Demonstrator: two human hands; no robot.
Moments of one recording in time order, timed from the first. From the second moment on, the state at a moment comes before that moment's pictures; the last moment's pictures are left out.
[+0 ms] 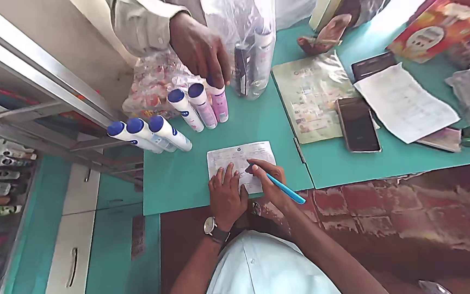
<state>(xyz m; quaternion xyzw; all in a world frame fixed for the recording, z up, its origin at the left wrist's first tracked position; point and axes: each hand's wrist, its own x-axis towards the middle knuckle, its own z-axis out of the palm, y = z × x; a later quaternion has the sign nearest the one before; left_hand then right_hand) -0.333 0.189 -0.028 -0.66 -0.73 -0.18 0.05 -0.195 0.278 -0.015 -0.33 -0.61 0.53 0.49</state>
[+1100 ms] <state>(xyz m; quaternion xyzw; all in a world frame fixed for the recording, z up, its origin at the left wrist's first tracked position) -0.376 0.192 -0.011 -0.76 -0.64 -0.14 -0.03 -0.252 0.298 -0.013 -0.39 -0.57 0.48 0.54</state>
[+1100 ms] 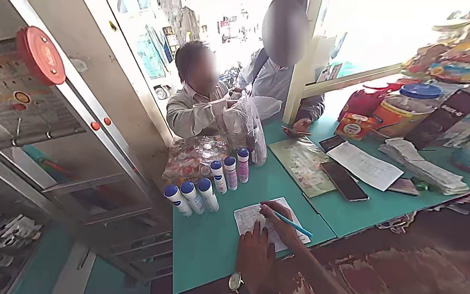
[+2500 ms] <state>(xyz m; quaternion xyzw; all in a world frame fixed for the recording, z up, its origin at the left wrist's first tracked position) -0.374 0.191 -0.023 -0.76 -0.64 -0.13 0.04 -0.252 0.293 -0.014 -0.37 -0.64 0.45 0.50</state>
